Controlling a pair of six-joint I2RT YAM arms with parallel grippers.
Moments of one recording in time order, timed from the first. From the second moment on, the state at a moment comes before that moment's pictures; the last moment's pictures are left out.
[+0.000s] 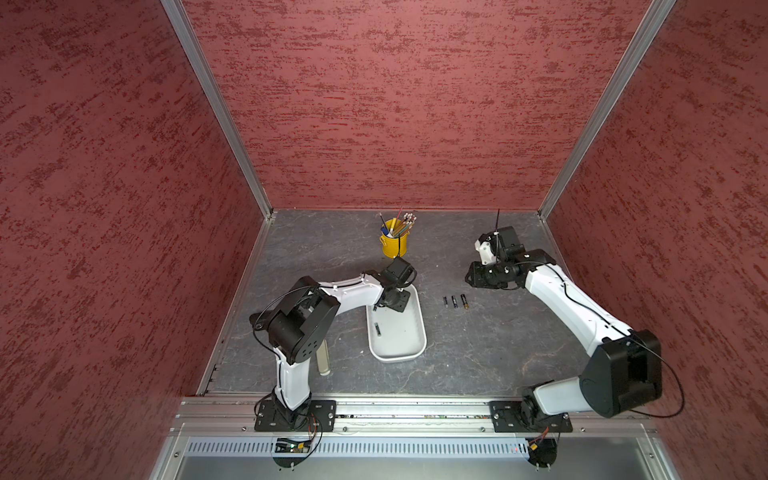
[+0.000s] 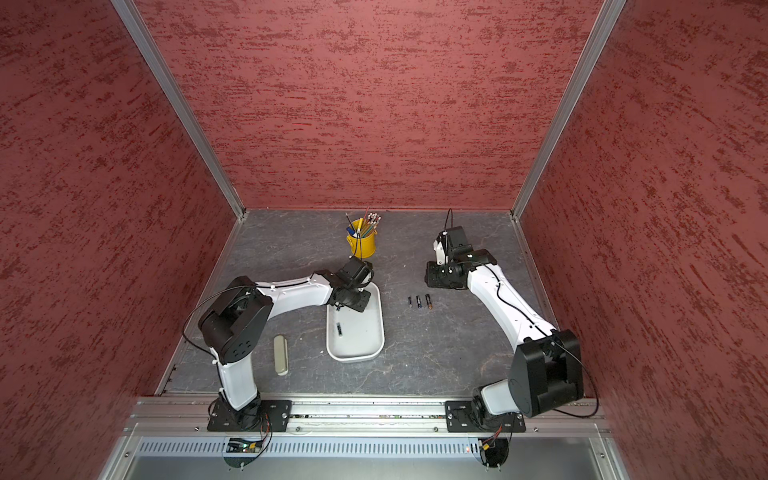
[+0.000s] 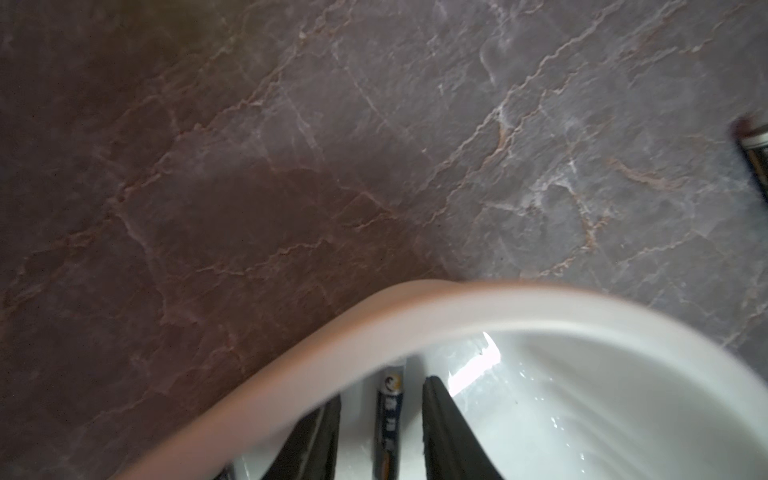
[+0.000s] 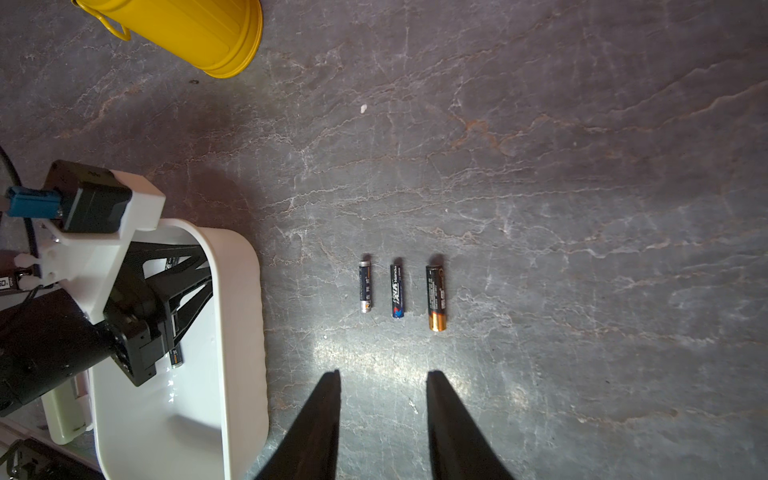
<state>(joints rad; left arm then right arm) -0.71 1.89 1.16 -0.43 -0.07 -0.24 0.27 1.44 1.18 -0.81 -0.19 0.30</state>
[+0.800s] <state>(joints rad) -0.71 1.78 1.14 -0.38 0.14 -0.43 0.28 1.40 1.07 -0.70 -0.33 0.39</state>
